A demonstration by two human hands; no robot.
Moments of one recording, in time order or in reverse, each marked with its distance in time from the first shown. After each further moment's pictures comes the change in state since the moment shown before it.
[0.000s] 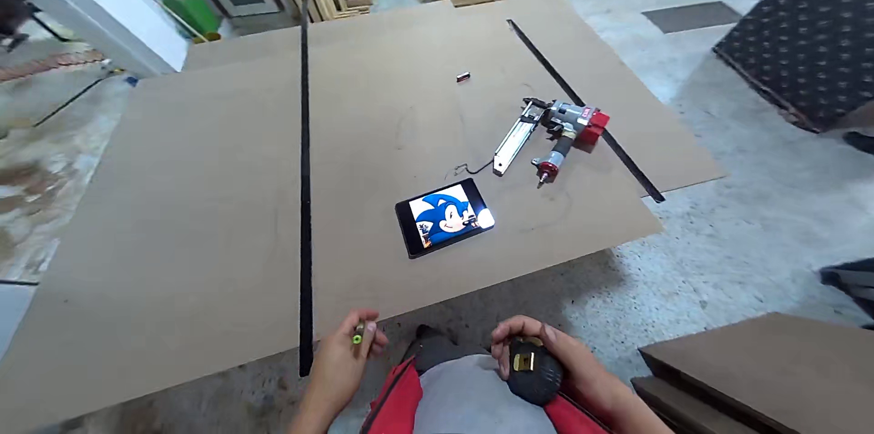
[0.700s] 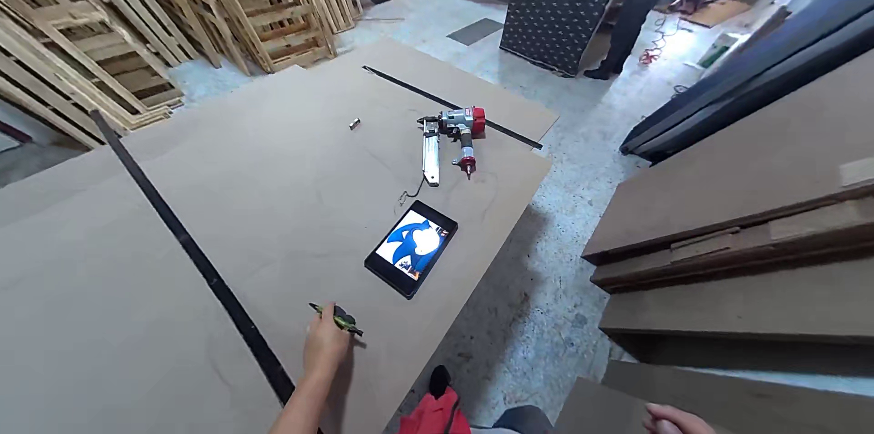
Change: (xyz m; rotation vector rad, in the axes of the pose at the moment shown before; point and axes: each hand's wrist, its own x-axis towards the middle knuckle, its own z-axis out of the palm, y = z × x) left_hand 0.265 -0.075 -0.073 0.762 -0.098 0.240; right_hand -0.049 0.140 0.273 -0.878 1.646 -0.417
